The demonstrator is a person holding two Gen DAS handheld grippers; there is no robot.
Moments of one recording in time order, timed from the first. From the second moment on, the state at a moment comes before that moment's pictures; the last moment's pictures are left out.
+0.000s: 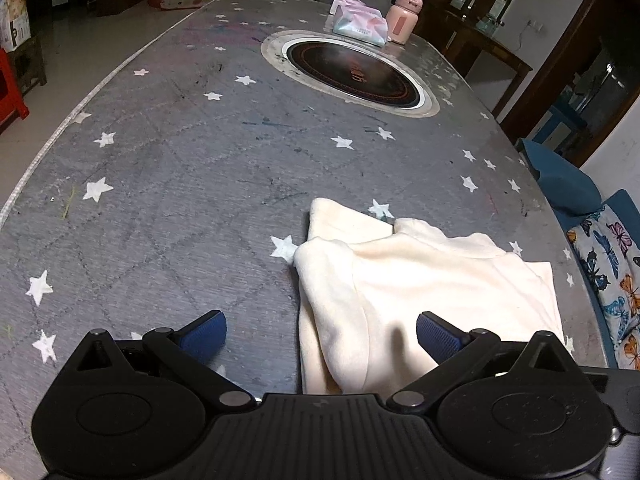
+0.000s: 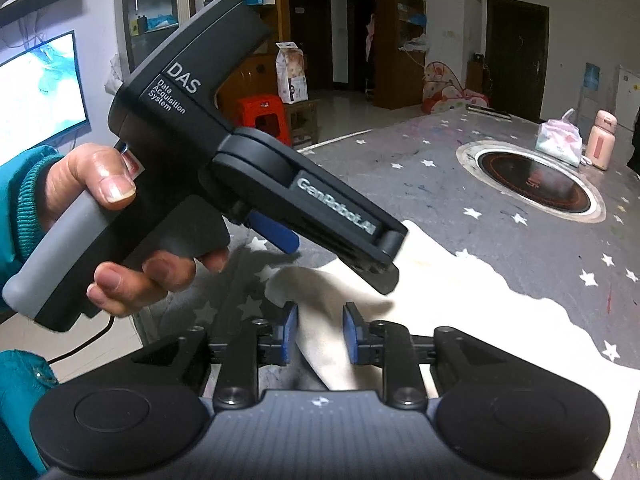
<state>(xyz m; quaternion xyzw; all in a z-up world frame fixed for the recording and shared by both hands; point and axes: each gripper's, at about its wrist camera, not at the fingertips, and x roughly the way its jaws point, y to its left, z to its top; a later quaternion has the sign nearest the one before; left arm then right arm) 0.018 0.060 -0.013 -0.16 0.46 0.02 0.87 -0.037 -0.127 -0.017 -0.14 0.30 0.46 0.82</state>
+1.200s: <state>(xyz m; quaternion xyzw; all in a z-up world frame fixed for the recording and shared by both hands) 0.036 0.061 -0.017 -0.10 0.45 0.05 0.89 0.064 -0.215 -0.038 -0.06 0.37 0.26 0.89</state>
